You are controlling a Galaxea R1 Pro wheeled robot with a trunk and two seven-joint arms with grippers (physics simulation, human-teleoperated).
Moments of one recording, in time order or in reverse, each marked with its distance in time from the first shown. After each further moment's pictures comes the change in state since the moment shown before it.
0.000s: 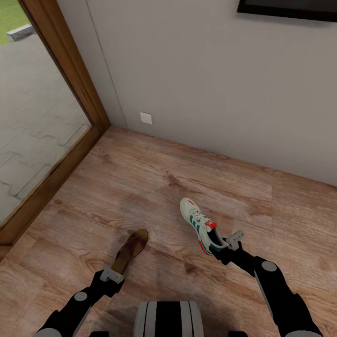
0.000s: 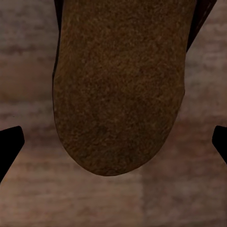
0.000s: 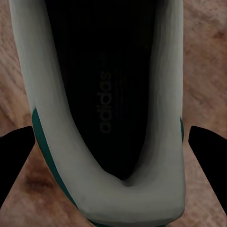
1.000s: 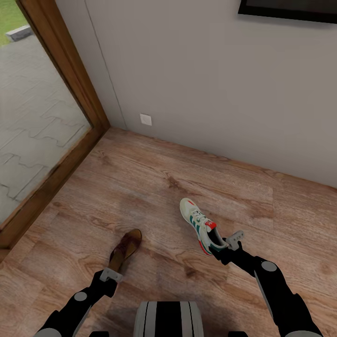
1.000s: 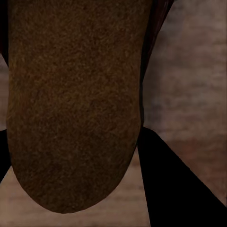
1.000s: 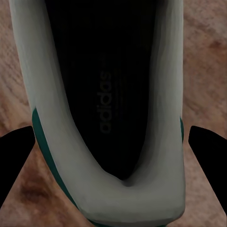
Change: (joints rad) left arm 0.000 0.000 0.002 0.001 0.007 0.001 -0.001; right arm 0.000 0.000 0.001 0.000 0.000 0.000 0.000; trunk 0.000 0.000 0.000
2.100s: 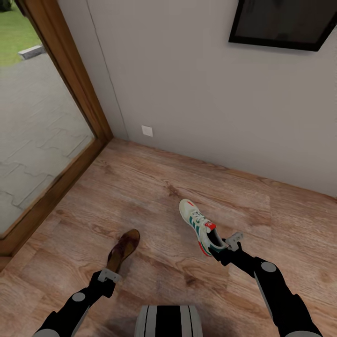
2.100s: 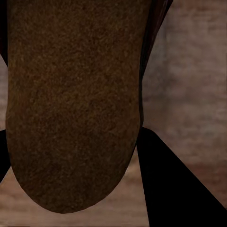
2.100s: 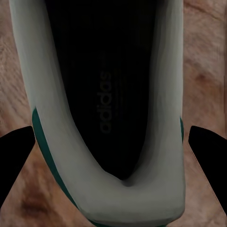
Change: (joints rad) left arm 0.003 0.008 0.010 0.001 0.006 0.003 0.004; right arm 0.000 0.000 0.003 0.009 0.002 -0.006 0.000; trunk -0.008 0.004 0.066
